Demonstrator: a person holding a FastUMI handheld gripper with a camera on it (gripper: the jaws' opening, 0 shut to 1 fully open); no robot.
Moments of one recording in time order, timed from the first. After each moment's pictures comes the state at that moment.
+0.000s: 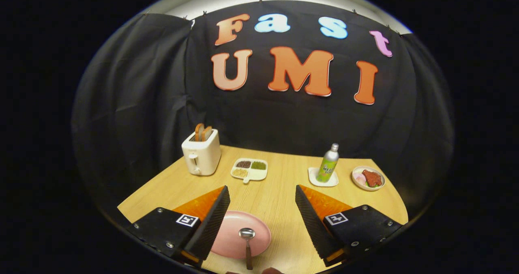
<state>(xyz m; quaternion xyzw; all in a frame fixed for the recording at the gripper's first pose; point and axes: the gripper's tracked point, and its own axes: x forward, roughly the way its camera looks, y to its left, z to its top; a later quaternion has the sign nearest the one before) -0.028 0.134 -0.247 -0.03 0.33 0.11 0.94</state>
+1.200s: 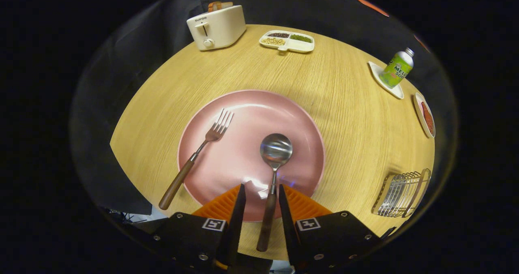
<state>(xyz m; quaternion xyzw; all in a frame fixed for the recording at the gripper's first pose) -0.132 0.154 -0.437 -0.10 0.65 0.21 0.72</state>
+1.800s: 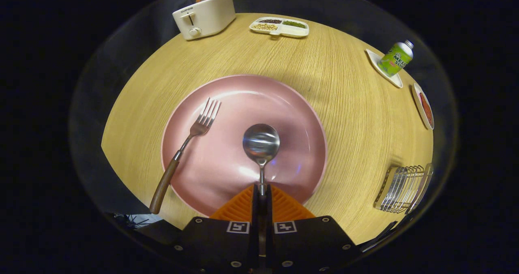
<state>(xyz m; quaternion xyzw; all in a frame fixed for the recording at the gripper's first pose) -0.133 0.149 -0.446 -0.10 0.68 0.17 0.70</state>
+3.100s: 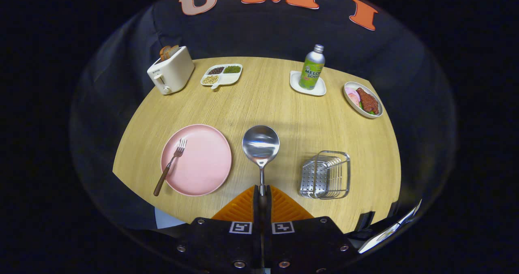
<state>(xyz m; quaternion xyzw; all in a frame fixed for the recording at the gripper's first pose) -0.092 -0.005 -0.308 -0.05 0.59 0.07 0.80</state>
